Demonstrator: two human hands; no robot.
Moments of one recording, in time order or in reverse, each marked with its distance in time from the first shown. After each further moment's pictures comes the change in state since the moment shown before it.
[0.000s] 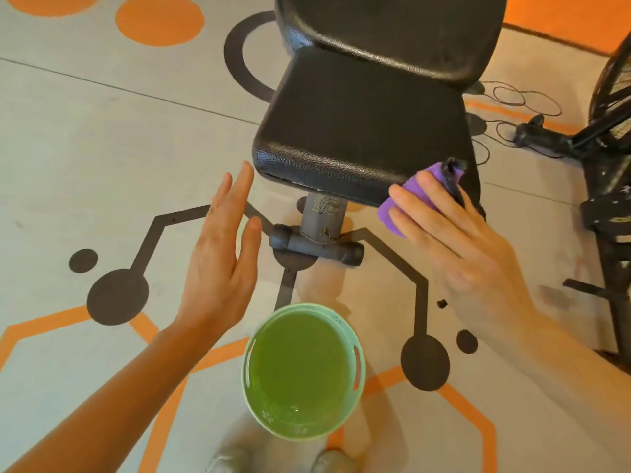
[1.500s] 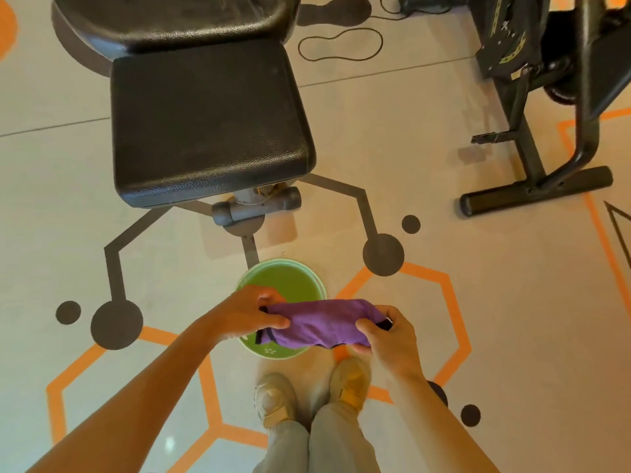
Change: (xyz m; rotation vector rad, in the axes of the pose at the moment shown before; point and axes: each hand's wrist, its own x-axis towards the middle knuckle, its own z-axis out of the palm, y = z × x) left_hand -0.029 0.037 0.042 0.136 -1.326 -0.480; right_hand -0.116 -0.135 -0.052 1.293 -0.057 2.179
